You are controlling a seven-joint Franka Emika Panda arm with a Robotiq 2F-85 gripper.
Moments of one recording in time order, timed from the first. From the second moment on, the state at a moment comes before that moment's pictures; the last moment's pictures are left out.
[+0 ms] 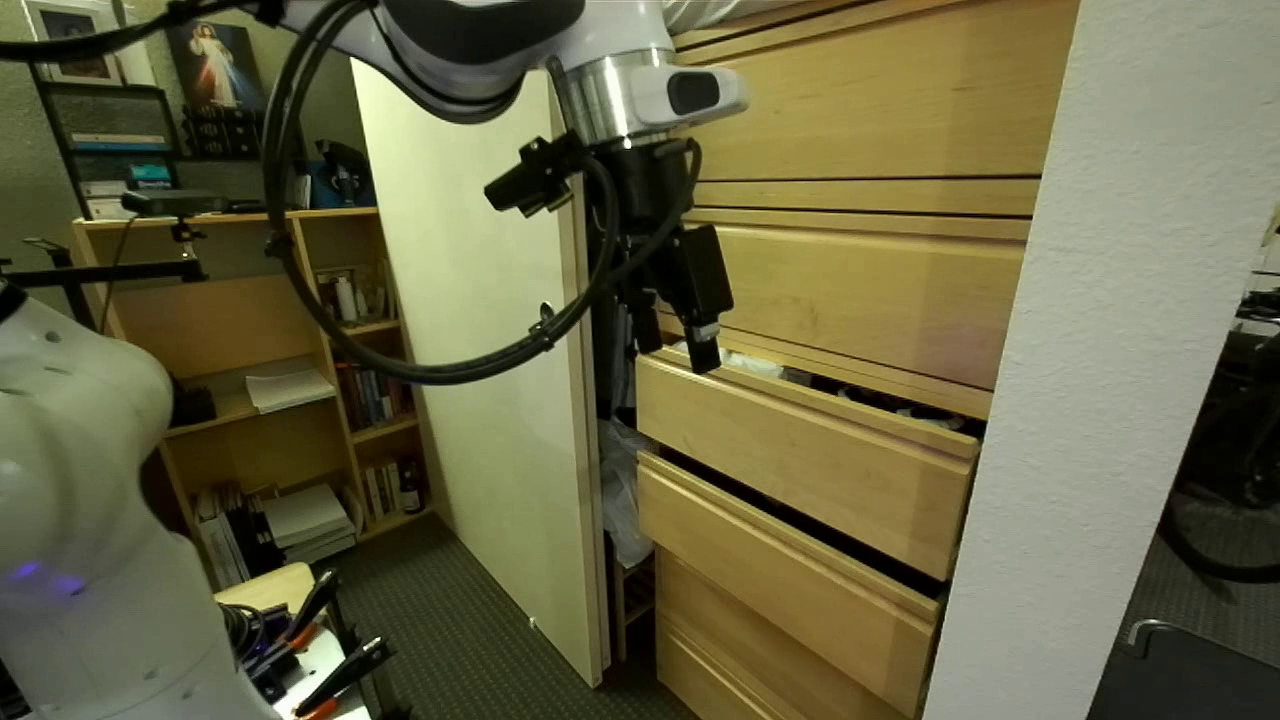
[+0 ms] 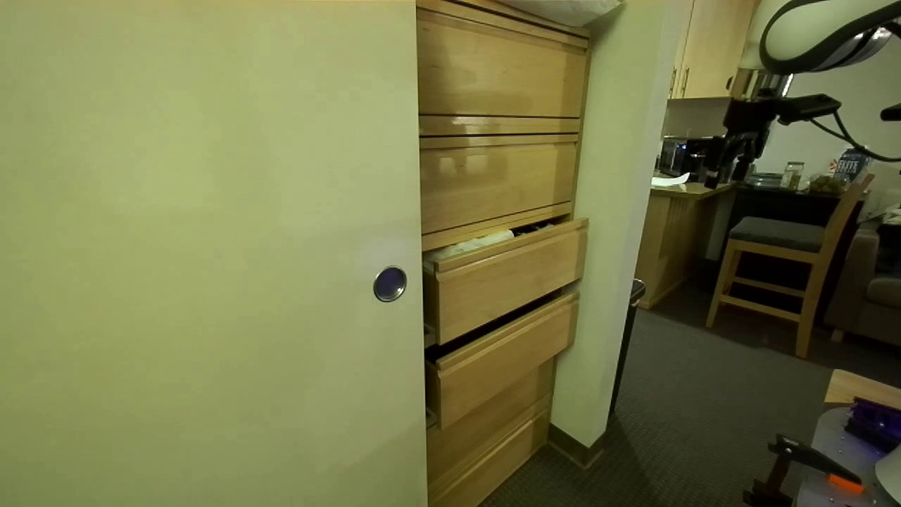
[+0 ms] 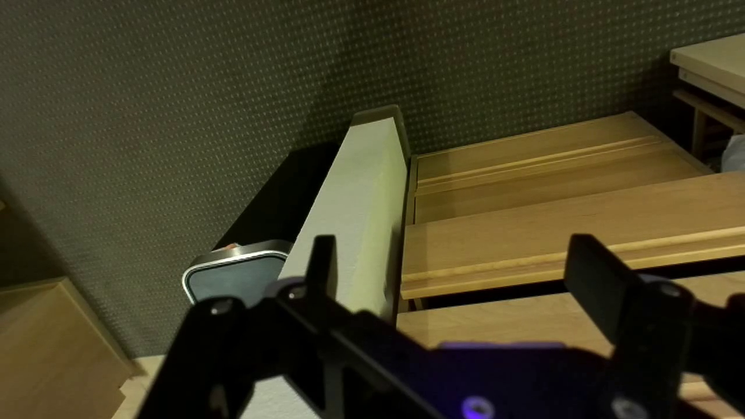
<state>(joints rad) -0.24 -0.51 -0.22 -2.42 -0.23 2.09 -0.07</state>
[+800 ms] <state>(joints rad) -0.13 -0.53 -0.13 -2.43 -0.19 2.09 -0.07</state>
